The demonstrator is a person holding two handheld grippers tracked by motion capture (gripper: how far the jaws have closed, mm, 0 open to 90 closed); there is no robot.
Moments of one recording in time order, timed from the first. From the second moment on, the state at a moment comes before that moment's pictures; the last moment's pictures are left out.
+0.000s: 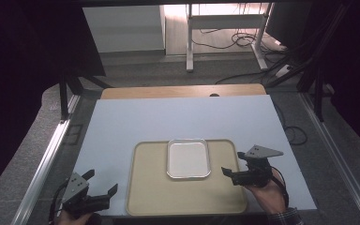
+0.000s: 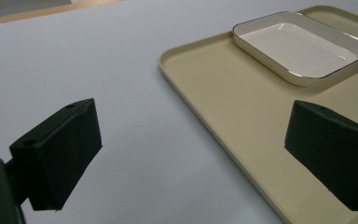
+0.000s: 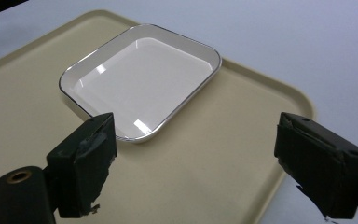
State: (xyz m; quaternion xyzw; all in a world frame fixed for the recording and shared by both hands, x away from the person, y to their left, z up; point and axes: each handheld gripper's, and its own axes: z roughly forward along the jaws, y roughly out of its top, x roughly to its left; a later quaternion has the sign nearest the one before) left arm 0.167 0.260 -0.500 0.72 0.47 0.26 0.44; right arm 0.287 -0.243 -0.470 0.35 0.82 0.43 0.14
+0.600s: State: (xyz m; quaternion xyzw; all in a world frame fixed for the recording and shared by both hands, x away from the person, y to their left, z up) left arm 0.167 0.259 -0.500 0.72 0.47 0.26 0.44; right arm 0.271 -0.272 -0.470 0.37 0.81 0.43 0.17
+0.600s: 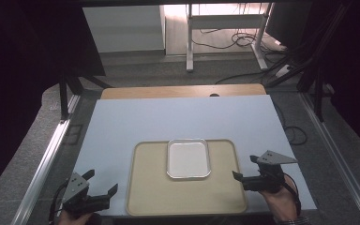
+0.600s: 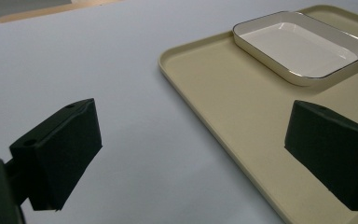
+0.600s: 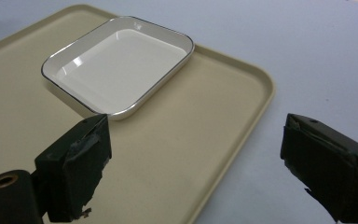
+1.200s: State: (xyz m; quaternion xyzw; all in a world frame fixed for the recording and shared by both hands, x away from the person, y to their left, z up) left arm 0.167 0.259 -0.500 0.72 0.47 0.26 0.44; right arm 0.252 -0.304 -0.472 0.39 0.79 0.42 0.20
